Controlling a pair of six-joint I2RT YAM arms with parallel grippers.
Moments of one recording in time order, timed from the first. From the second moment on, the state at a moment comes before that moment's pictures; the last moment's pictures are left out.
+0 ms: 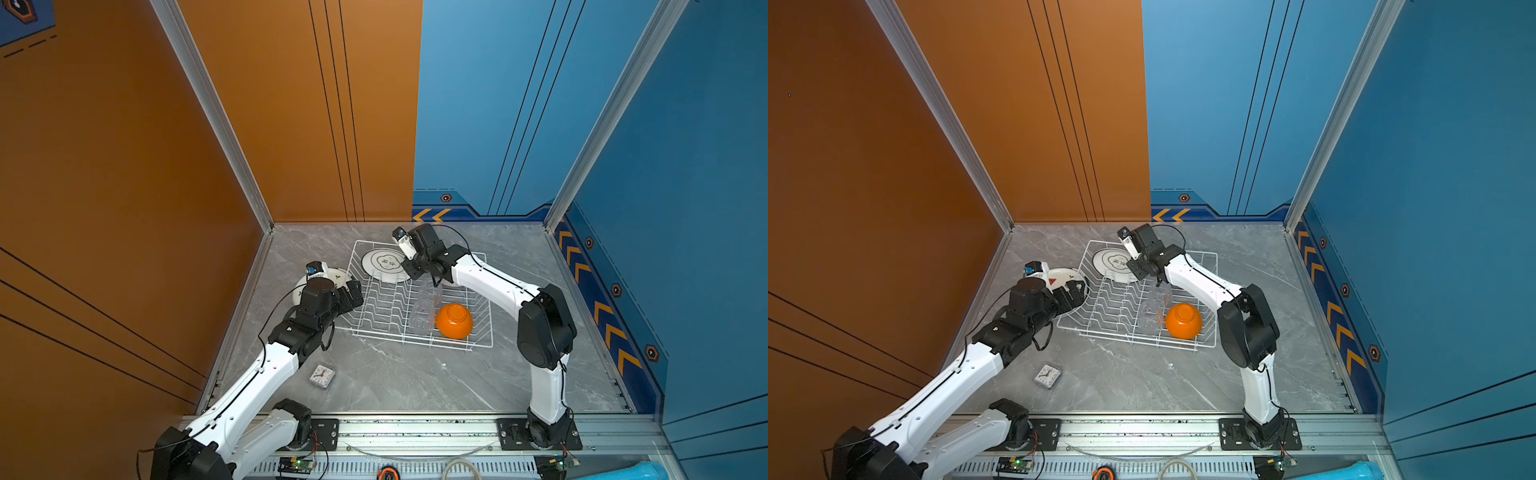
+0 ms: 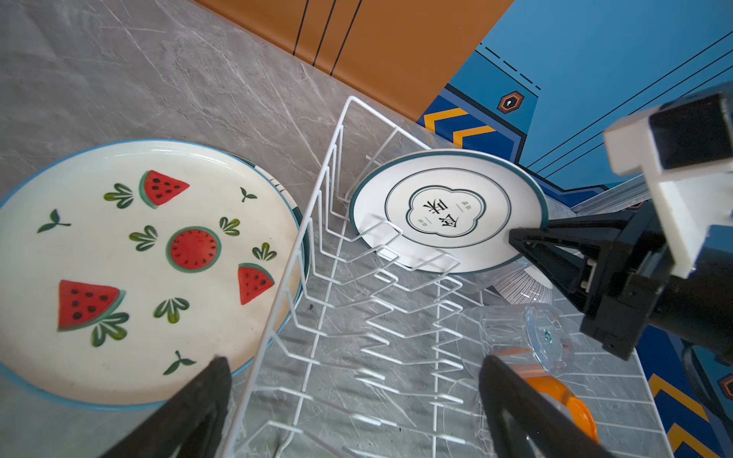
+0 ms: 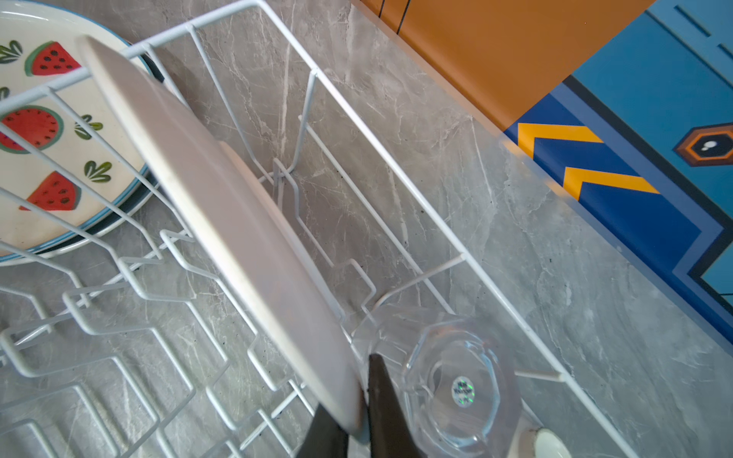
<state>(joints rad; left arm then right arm) -0.38 0.98 0.69 -0.23 -0.13 -0.65 0.66 1.96 1.68 -0.48 0.12 -0.18</state>
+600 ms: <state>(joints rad) -0.38 1.02 0.69 -0.21 -0.15 -0.65 0.69 1.78 1.60 -0.46 0.06 -0.06</state>
